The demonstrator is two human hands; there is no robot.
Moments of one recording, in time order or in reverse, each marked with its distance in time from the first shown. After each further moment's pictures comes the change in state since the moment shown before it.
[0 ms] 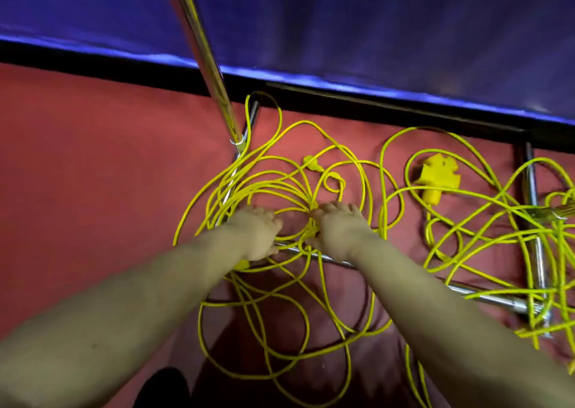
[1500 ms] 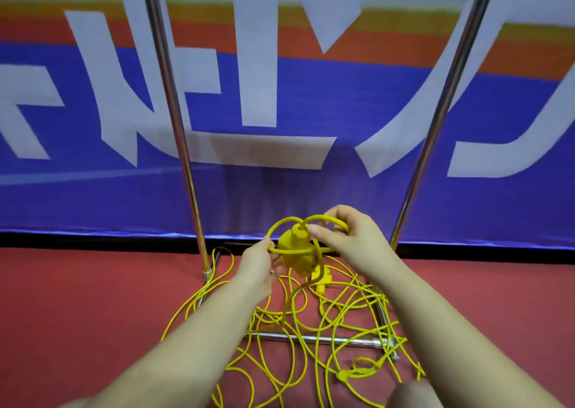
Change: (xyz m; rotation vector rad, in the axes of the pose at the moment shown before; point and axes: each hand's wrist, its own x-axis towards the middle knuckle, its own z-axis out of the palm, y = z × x) left_hand -0.285 0.226 -0.232 -2.190 0.705 -0.144; right_hand -0.465 -0.027 -0.194 0.963 0.933 -0.157
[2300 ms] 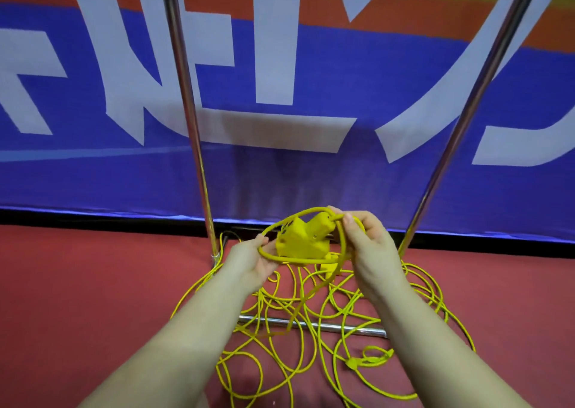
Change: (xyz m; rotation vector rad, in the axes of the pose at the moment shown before) left_hand 0.026 -0.004 -0.047 -0.268 -0.015 -0.133; right_hand 0.001 0.048 0.054 0.655 0.190 0.065
